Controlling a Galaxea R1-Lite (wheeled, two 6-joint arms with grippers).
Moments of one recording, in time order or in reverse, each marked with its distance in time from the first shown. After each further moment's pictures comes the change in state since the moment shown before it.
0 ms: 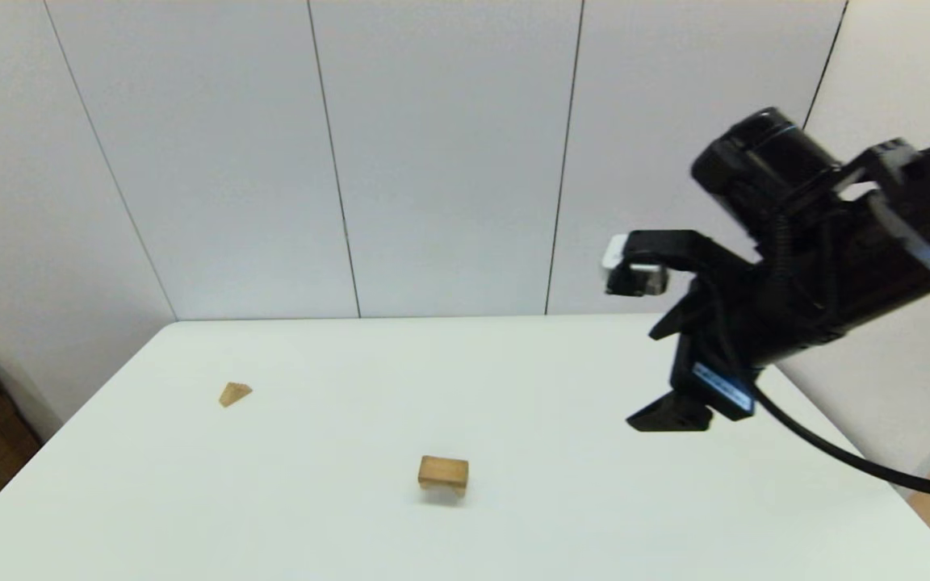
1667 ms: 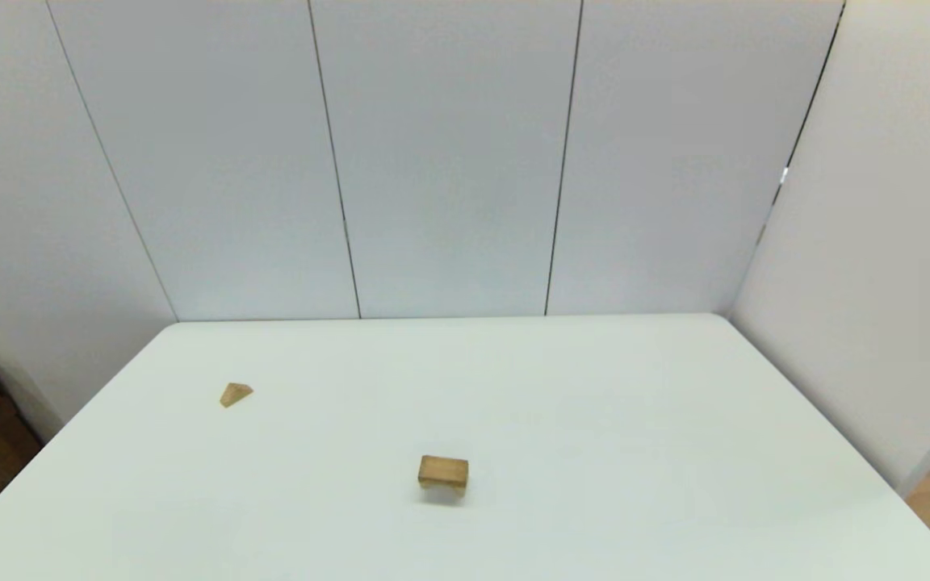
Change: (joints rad) left arm 0.000 0.000 0.000 0.000 0.000 0.000; right arm -0.561 -1.014 0.915 -0.420 0.071 0.285
